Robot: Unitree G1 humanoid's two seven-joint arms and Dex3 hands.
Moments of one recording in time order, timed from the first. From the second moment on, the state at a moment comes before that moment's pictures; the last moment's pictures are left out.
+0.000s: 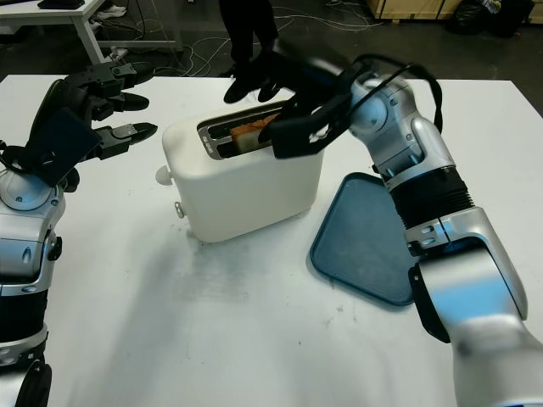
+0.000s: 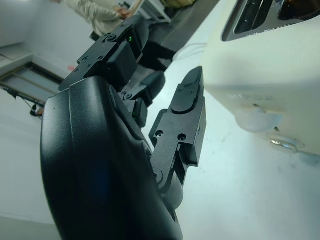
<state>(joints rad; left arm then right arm) -0.48 0.40 0.06 -0.22 0.12 0.34 -0.18 -1.05 -0.47 0.33 0.59 -0.53 -0.44 0.32</state>
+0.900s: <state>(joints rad) -0.48 0.39 0.06 -0.22 0.12 0.34 -0.18 -1.07 -0.48 0.34 0.65 -0.53 -0.50 0.38</state>
